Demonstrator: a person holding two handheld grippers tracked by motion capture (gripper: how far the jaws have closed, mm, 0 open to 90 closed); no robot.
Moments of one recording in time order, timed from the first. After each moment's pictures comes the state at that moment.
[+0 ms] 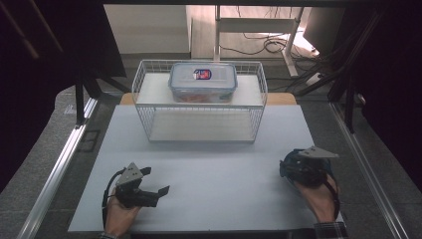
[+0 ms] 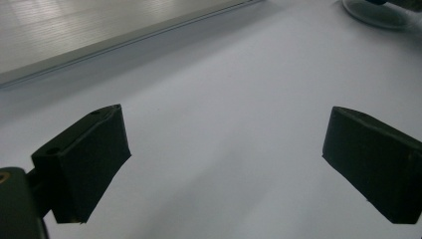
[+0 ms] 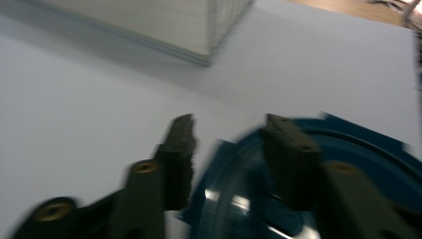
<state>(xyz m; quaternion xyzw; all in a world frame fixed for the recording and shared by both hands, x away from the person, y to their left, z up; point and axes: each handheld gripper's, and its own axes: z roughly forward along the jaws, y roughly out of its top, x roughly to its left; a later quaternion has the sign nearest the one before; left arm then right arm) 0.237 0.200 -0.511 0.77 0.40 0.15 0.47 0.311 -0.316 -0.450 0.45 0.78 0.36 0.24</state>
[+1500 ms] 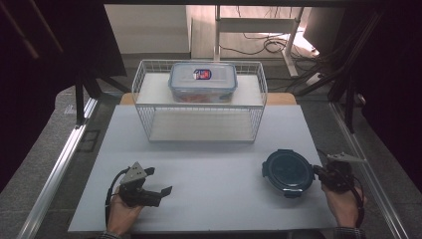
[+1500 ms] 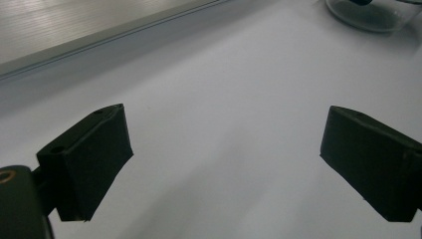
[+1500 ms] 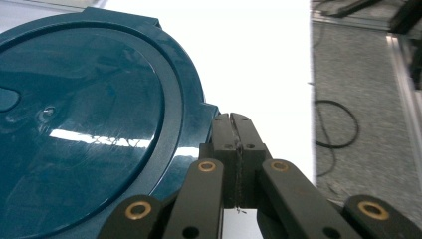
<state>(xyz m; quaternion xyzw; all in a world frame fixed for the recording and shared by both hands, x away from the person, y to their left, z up) 0.242 0.194 -0.513 0.78 0.39 0.14 0.47 0.308 -0.374 -0.464 0.55 0.74 0.30 0.24</state>
